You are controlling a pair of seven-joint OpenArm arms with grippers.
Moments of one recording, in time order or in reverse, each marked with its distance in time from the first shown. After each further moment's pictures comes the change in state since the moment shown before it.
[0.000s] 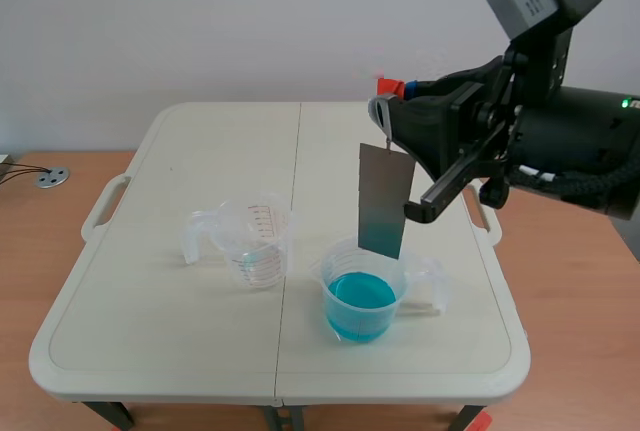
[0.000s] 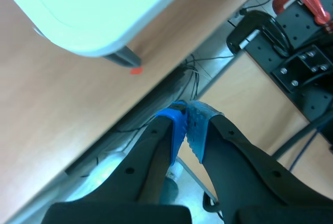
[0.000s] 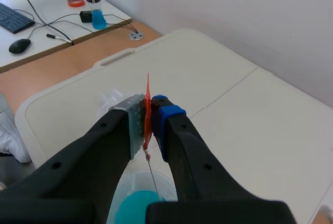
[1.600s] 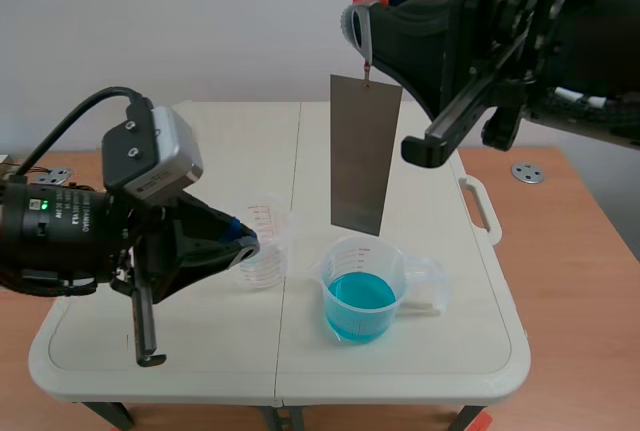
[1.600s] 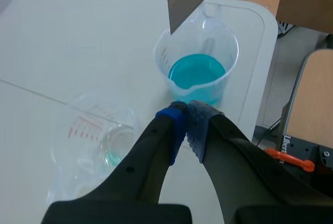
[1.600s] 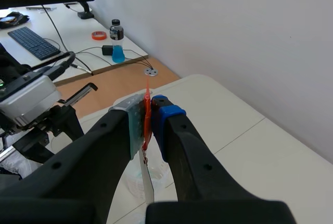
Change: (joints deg) left arm -57.9 7.9 35.8 0.0 -2.0 -16.5 13.1; right arm 0.0 0.0 1.0 11.2 7.4 0.0 -5.7
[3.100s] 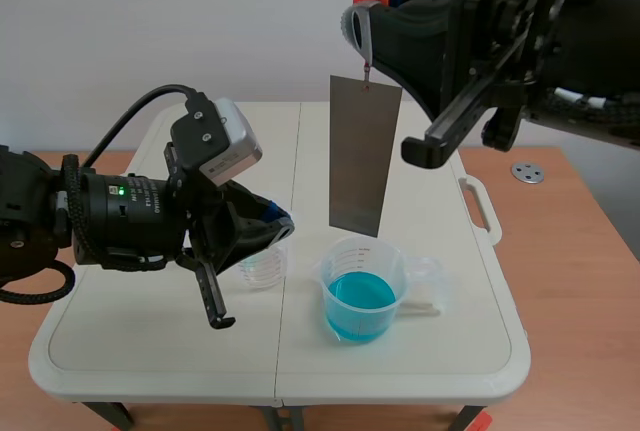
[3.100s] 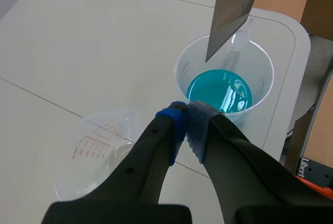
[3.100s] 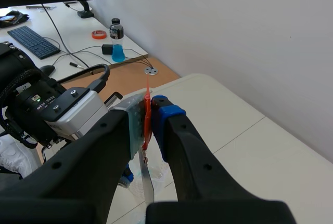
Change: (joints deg) left arm -5.4 8.9 2.0 -7.0 3.4 2.3 3.3; right arm 0.0 0.0 0.0 0.0 0.0 0.0 -0.2
